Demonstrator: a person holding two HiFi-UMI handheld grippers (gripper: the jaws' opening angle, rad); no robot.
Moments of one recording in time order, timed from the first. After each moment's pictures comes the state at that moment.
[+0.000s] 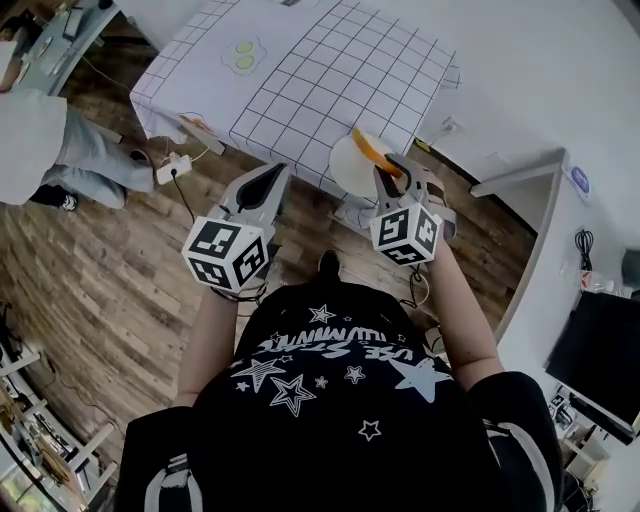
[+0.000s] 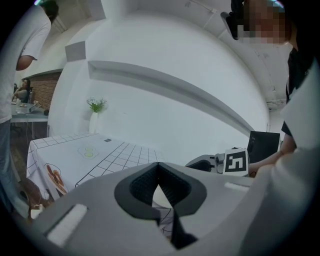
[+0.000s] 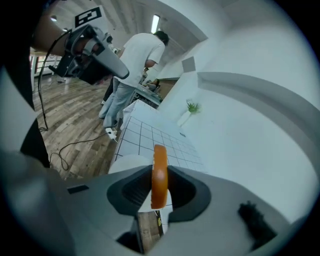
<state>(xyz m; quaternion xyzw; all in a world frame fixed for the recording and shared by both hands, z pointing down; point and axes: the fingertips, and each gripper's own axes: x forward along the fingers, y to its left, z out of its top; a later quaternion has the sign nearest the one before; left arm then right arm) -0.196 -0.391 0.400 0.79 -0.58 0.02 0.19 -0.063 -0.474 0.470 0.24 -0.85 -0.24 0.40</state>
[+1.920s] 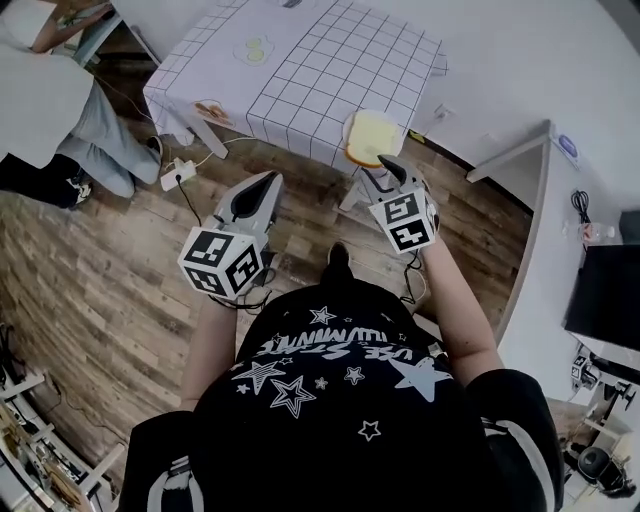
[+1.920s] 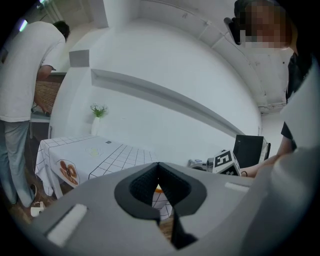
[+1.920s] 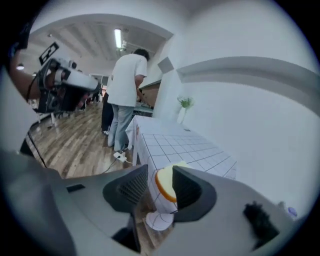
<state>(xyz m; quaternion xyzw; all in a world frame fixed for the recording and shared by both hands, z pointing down) -0.219 -0.278 0.385 0.81 -0.57 0.00 0.18 -0.083 -0.375 0.477 0.28 -0.90 -0.06 0.33</state>
